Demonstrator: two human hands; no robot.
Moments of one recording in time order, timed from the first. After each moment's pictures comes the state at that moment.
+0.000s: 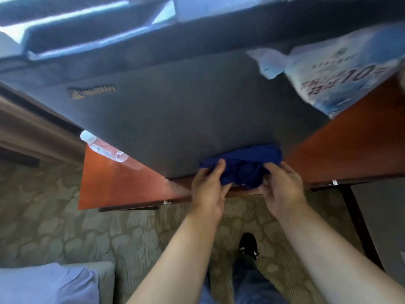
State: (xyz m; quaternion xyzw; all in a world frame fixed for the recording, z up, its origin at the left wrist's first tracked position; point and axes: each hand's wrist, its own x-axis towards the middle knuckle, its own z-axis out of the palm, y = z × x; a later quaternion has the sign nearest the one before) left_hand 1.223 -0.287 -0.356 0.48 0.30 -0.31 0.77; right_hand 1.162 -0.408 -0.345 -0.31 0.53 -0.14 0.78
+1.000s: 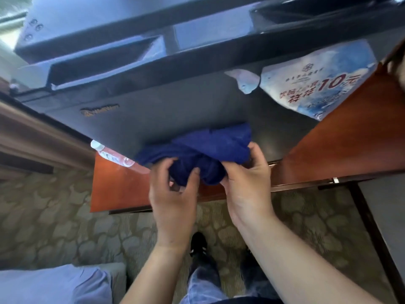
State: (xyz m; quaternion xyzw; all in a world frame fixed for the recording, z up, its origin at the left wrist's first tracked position) left_hand 1.207 -0.224 -0.274 0.83 -0.06 0.07 0.55; right_hand 1.184 -0.336 -0.268 -0.34 0.32 -0.24 0.85
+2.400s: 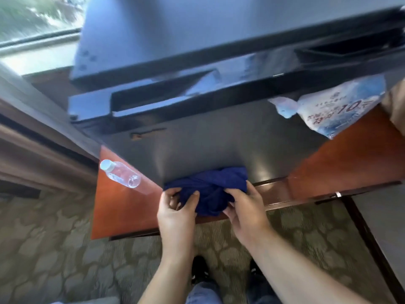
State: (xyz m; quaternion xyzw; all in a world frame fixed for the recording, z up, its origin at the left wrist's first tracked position) left_hand 1.239 -0.188 -0.312 0.68 0.18 -0.12 0.70; right_hand 1.197 -0.308 -0.314 -0.31 0.42 -0.12 0.84
